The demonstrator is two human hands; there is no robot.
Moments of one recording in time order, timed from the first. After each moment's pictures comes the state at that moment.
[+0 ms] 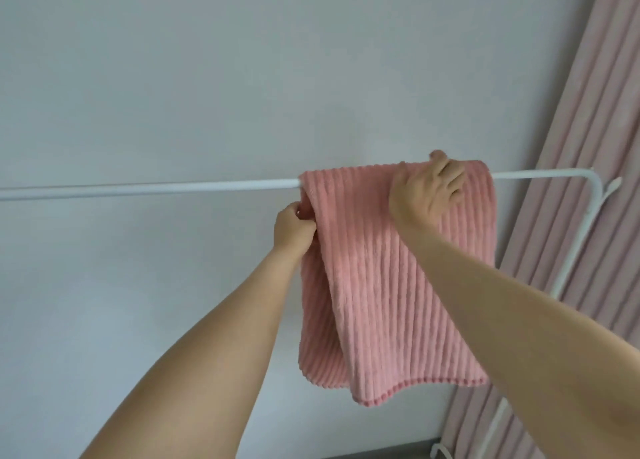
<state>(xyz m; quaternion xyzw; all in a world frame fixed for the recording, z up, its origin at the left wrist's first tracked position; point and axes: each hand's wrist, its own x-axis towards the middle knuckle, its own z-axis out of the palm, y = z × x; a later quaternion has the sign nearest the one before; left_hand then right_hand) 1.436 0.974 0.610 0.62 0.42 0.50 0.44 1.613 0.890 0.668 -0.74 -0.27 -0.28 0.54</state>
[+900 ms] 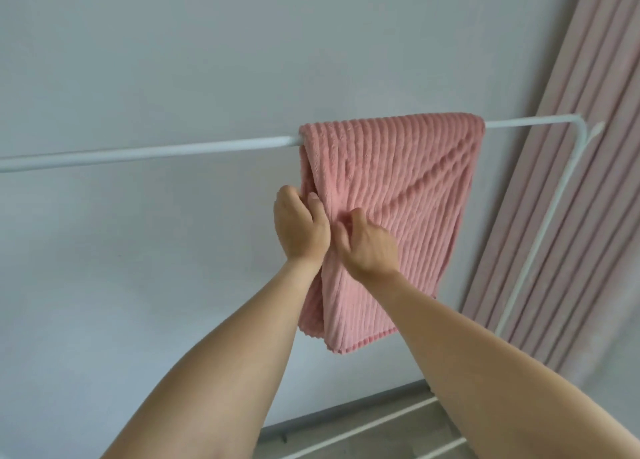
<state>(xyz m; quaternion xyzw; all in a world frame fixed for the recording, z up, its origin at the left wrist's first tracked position) 1.369 0.955 0.559 0.65 0.37 0.64 0.16 1.456 0.879 0.534 -0.72 -0.53 -0.19 0.40</state>
